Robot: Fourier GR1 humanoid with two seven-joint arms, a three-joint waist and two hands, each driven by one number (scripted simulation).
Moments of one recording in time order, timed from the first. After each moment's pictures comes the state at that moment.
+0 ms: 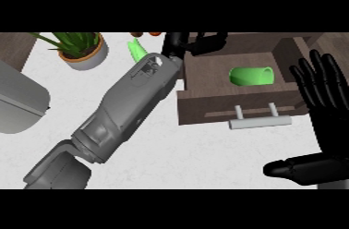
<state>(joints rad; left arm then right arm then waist) -1.28 0.00 -0.41 -0.46 0.55 0.41 -0.37 -0.13 -0.10 -0.09 -2.00 -0.18 0.19 0.12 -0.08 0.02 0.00</state>
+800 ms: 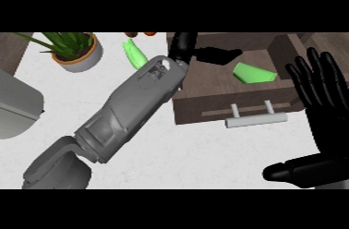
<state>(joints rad) -1.31 0.00 -0.60 -0.42 0.65 0.48 -0.34 -0.15 -0.09 -0.08 -2.00 -0.22 0.20 0.11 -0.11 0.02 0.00</state>
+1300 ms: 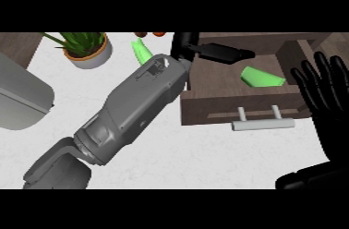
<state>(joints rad) -1.30 0.00 -0.53 -0.51 0.77 0.42 -0.47 -0.12 -0.10 -0.11 -2.03 -0.31 0.23 0.15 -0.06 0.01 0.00</state>
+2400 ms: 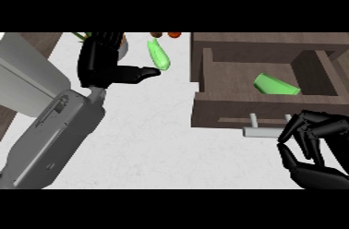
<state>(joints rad) -0.72 0.37 -0.41 -1.21 0.81 0.42 -0.32 -0.04 -0.27 -0.05 -2.06 -0.05 0.38 0.16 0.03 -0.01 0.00</state>
